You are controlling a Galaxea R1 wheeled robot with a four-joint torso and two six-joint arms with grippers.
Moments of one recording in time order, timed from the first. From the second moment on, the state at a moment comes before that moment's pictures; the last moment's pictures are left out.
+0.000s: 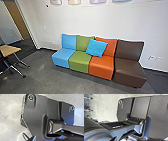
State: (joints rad) left arm 1.38 2.79 -2.37 0.05 0.13 -0.11; right arm -1.39 2.61 -1.96 0.03 -0.15 0.01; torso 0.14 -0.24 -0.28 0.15
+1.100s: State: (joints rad) left arm 1.15 2.55 -2.07 -0.16 0.20 -0.11; right arm -1.16 1.99 -1.41 0.12 -0.21 0.04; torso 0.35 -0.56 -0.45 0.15
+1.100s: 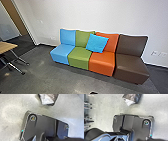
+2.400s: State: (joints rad) left arm 0.90 2.66 -2.26 -0.26 0.44 -0.11; right arm -1.08 1.78 -1.21 0.20 -0.24 0.04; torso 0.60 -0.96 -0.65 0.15
